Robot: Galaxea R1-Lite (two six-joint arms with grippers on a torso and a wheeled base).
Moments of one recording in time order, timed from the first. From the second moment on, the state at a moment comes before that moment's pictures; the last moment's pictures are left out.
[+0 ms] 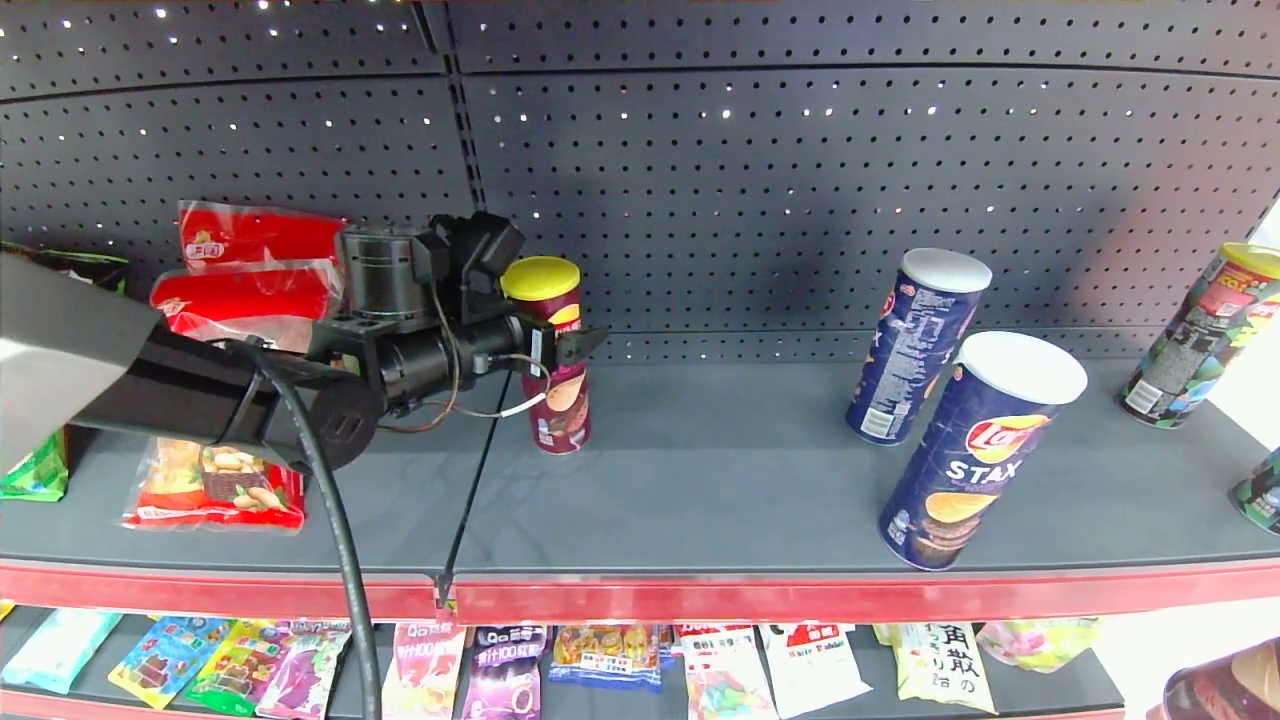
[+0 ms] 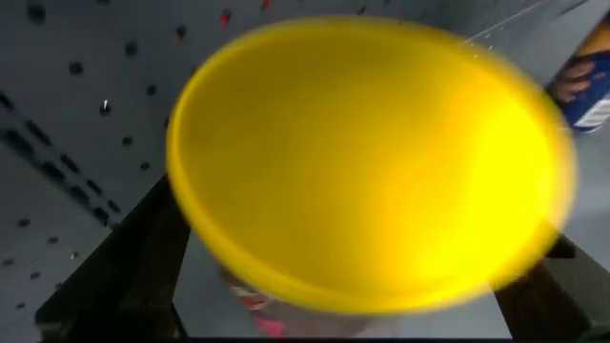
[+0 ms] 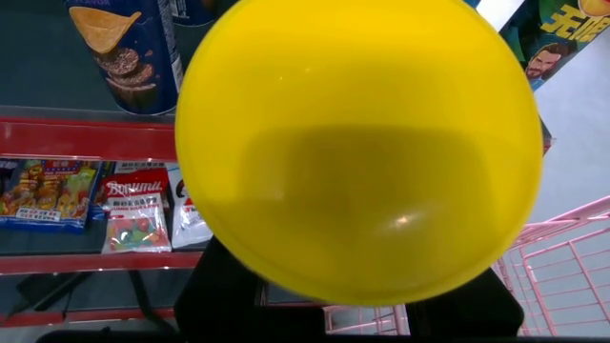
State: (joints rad) left arm -0.37 2.00 -1.13 -0.70 -0.24 0.08; right arm 0.07 0.40 -0.27 0.08 -0.22 -0.14
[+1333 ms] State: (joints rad) left arm -0.34 1.89 -1.01 -0.64 -0.48 0.09; right arm 0.08 0.44 -0.27 0.08 -0.22 -0.14
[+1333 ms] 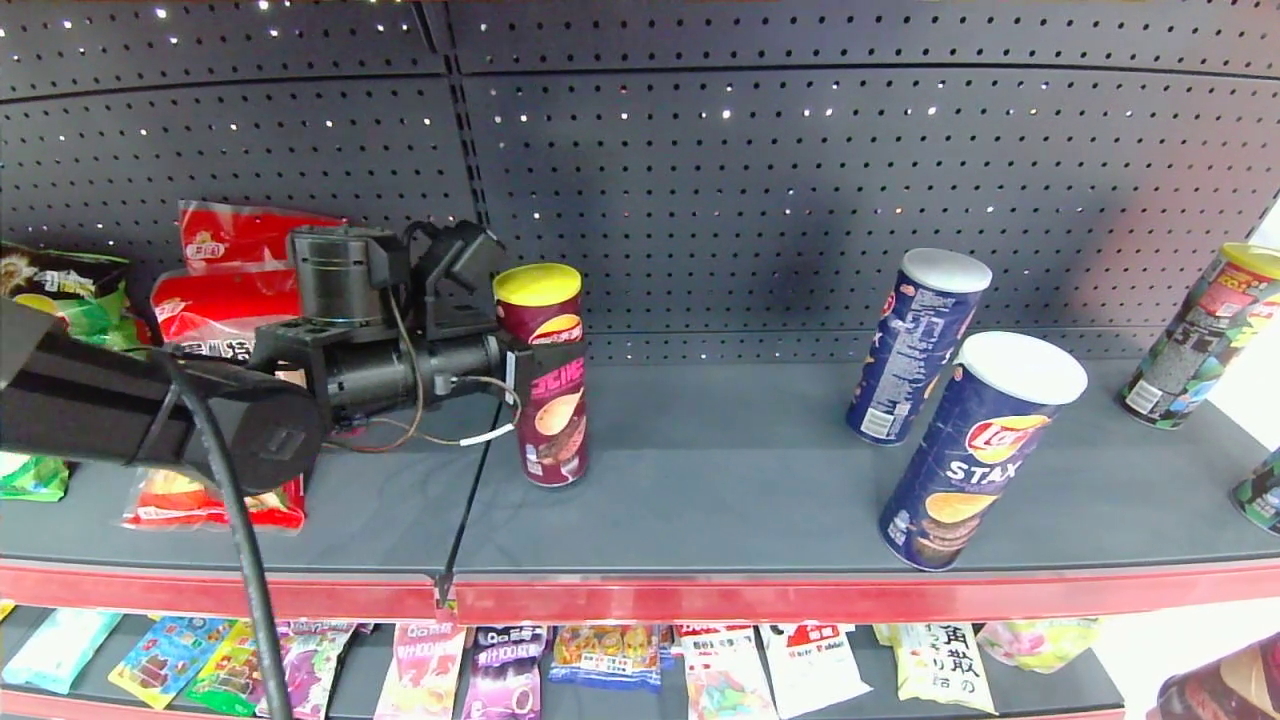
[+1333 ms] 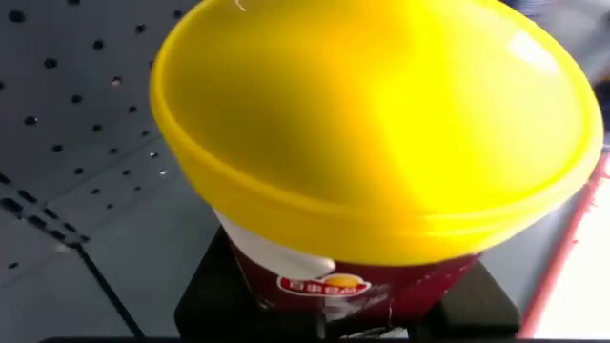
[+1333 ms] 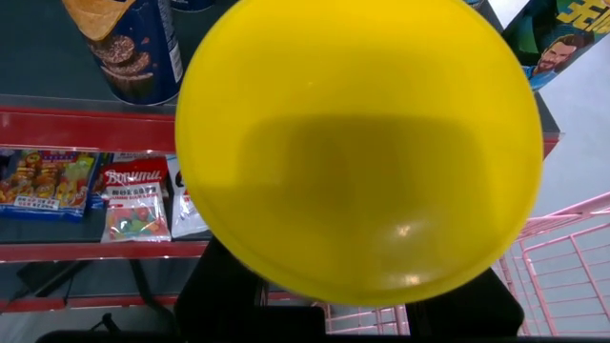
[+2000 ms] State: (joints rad) left arm -0.26 1.74 -0.81 -0.70 -0.79 0.19; right arm 0.07 0.45 -0.27 0.08 -0.23 -0.14
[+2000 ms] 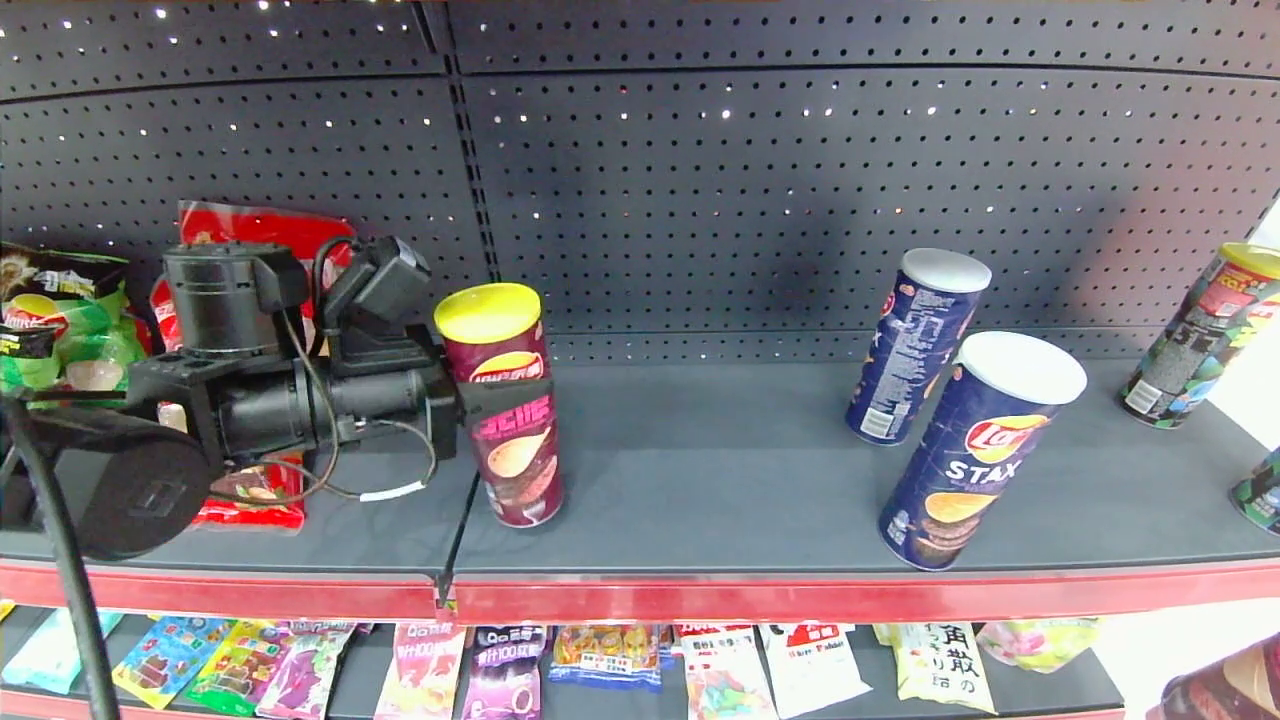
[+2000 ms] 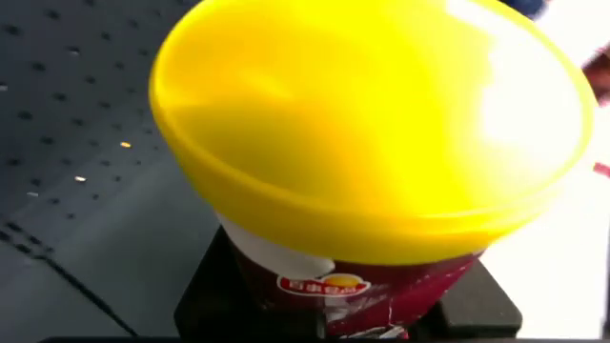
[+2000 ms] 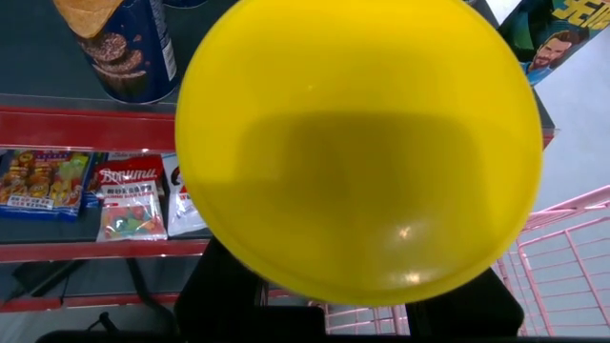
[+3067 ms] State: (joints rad) left arm -0.23 1.84 -0.80 -0.79 -0.97 0.27; right arm 0.07 0.45 -0.27 0.08 -0.23 -0.14
